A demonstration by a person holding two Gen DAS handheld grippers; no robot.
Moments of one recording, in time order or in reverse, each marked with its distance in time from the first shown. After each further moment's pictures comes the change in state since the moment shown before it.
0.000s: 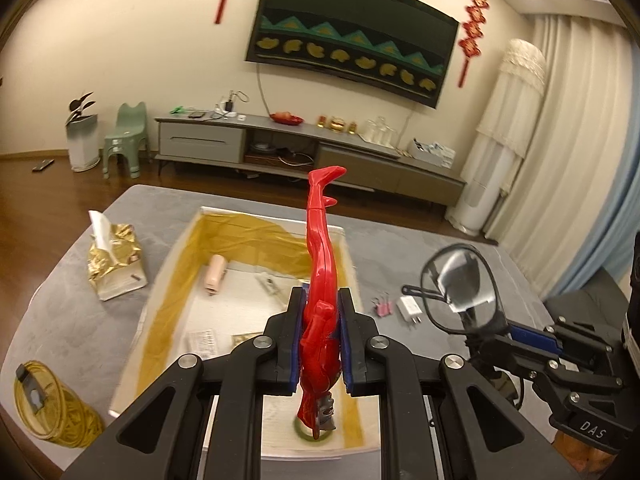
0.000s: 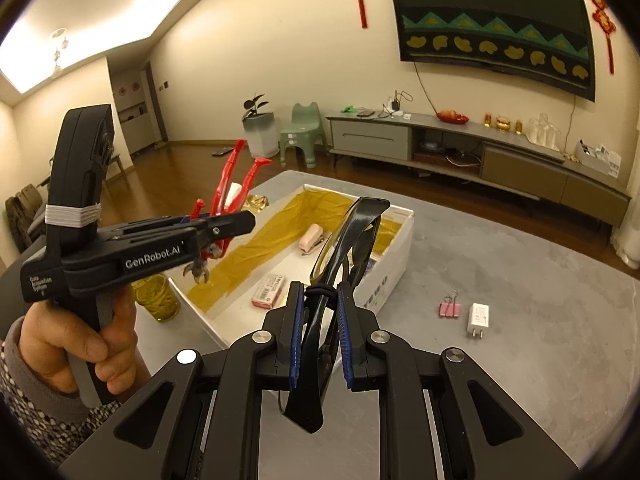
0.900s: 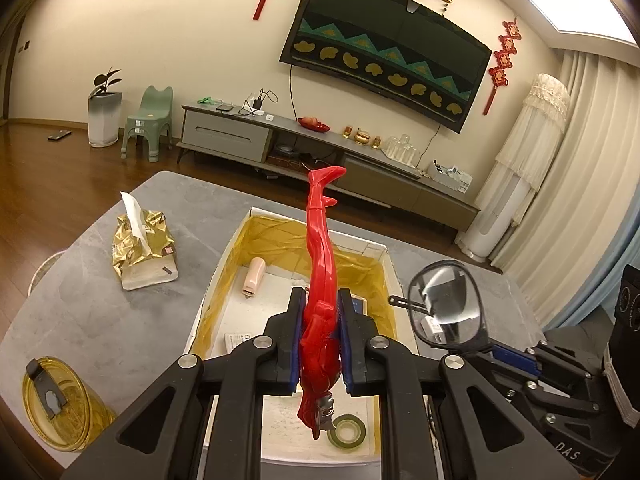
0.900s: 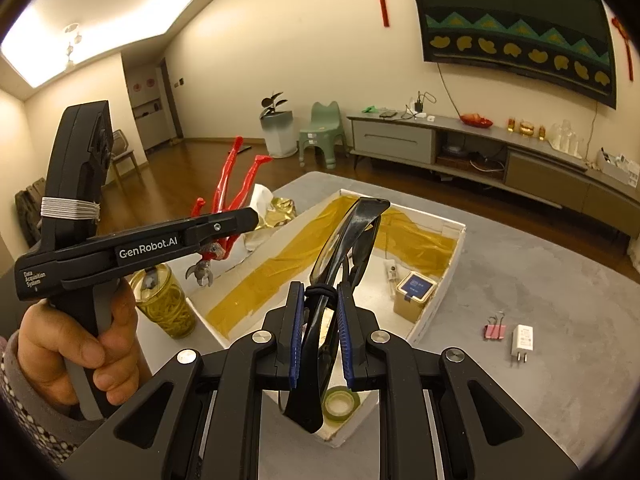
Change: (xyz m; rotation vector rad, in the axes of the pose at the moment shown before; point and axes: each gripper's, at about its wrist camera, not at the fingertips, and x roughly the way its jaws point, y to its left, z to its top) left arm -0.001 0.062 0.001 -0.121 -0.019 0.003; right arm 0.055 0.035 0.017 -0.020 0.001 0.055
